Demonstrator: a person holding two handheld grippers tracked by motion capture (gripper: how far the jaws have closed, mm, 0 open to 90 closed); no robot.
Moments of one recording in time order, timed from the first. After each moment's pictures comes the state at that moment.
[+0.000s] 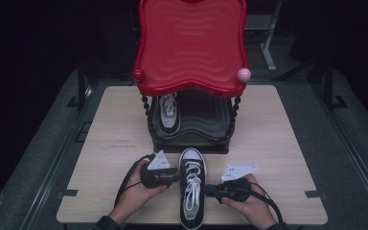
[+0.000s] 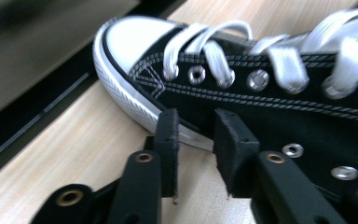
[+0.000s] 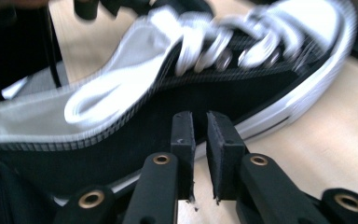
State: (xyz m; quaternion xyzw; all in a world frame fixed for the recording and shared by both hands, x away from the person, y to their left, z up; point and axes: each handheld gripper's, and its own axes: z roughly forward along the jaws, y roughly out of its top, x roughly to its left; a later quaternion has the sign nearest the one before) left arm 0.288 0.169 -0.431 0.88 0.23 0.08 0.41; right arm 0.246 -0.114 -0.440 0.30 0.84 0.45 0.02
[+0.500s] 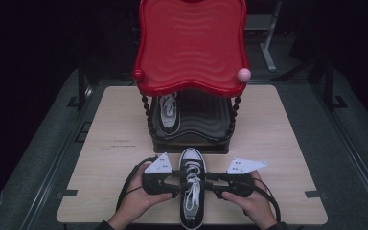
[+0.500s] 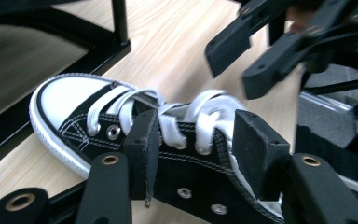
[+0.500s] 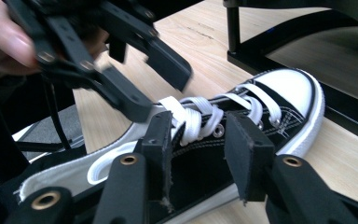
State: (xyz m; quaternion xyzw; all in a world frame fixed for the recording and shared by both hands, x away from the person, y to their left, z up) left arm 0.267 0.153 -0.413 0.86 0.22 0.03 0.47; right arm 0.249 -0.113 -0.421 0.30 0.80 0.52 0.03
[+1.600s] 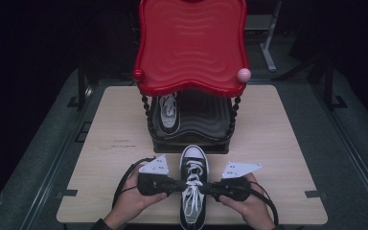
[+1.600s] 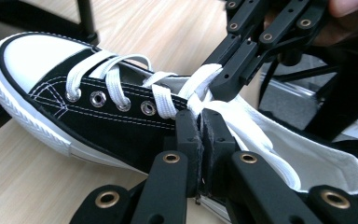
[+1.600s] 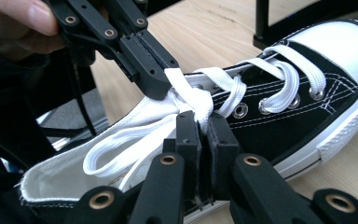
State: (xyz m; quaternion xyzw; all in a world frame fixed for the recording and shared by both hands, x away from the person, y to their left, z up) left arm 0.256 0.161 -0.389 0.87 0.17 -0.02 0.47; right arm 0.234 -0.105 -0.412 0.29 0.81 0.51 0.00
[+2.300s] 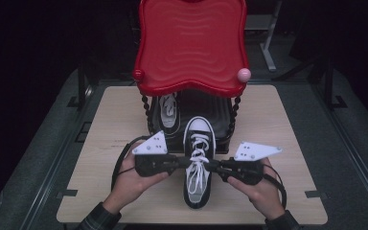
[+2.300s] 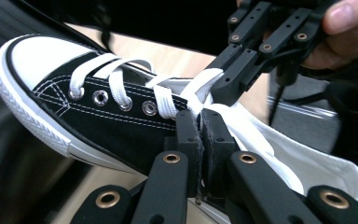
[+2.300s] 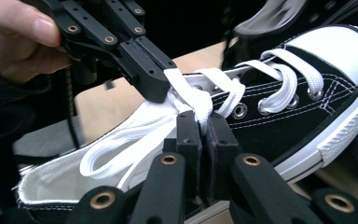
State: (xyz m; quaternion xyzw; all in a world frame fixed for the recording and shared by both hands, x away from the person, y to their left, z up) left arm 0.283 0.152 -0.320 0.85 0.14 0.06 0.51; right arm 0.253 -0.118 -0.344 0.26 0.79 0.55 0.09
